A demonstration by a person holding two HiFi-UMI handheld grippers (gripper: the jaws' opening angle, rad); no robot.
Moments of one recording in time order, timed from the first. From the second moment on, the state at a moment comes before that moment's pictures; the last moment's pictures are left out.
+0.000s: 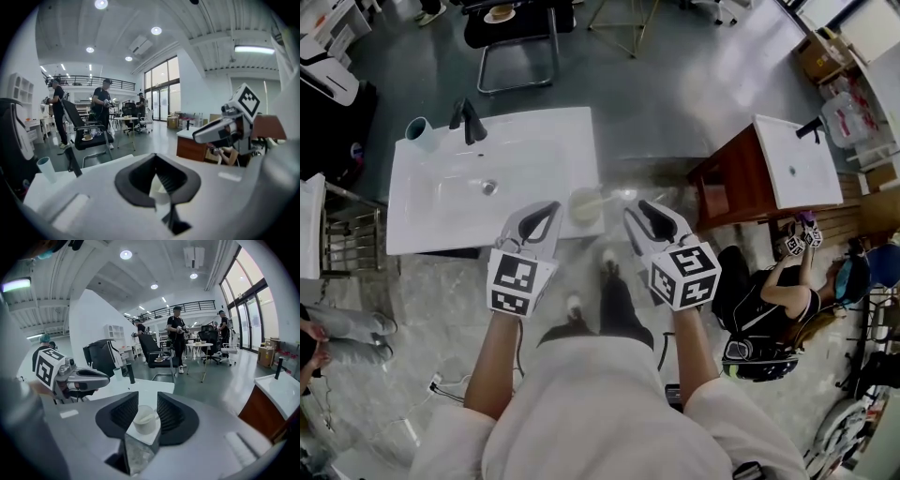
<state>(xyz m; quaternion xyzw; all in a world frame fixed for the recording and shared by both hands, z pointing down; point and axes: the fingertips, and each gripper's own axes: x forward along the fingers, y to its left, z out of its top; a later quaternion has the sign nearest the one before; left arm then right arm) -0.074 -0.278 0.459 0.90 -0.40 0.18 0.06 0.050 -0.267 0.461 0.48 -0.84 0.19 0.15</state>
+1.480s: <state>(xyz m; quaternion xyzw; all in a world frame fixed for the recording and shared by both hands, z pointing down) -0.060 -0.321 0.539 0.87 -0.43 0.23 0.13 0.029 -0.328 0.591 0.38 -0.85 0.31 0.19</state>
